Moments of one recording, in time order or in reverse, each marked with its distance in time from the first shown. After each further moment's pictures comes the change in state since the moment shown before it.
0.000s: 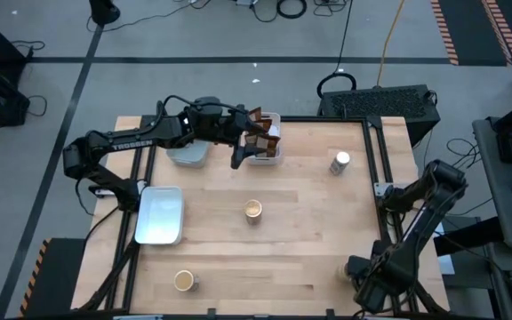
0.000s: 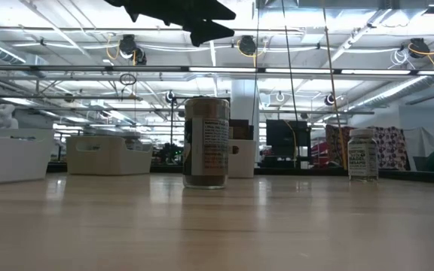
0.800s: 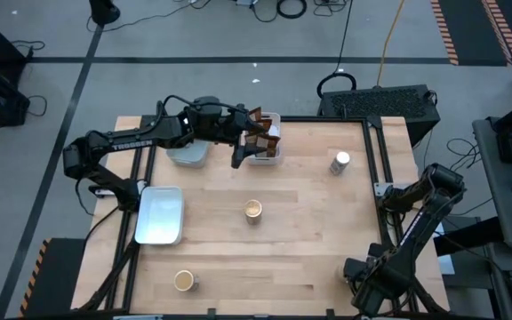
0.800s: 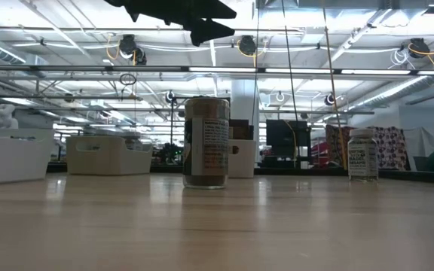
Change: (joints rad) left arm 0.000 0.000 0.000 0.015 -0.005 -0.022; right arm 0.006 0.038 0.000 0.049 0.047 0.018
